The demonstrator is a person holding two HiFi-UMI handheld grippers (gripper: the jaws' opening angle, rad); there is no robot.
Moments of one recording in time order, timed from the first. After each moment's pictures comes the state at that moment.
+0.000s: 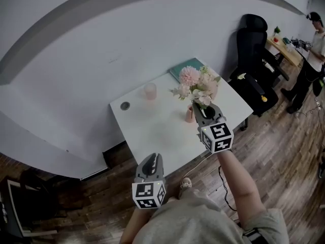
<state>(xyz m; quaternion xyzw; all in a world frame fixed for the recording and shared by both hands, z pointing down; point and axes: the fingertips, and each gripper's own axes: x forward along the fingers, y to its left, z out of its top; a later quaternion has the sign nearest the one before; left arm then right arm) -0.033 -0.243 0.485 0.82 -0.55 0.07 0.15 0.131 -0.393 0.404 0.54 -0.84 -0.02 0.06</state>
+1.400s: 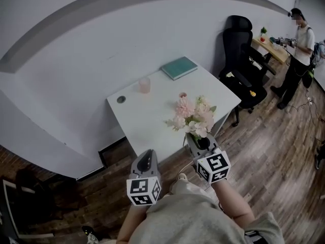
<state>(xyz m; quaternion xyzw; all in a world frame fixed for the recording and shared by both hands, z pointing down) -0.054 -0.140 0.475 0.83 -0.54 0.04 0.12 0.088 -0.170 0.440 0.53 -0.85 0.02 0.04</state>
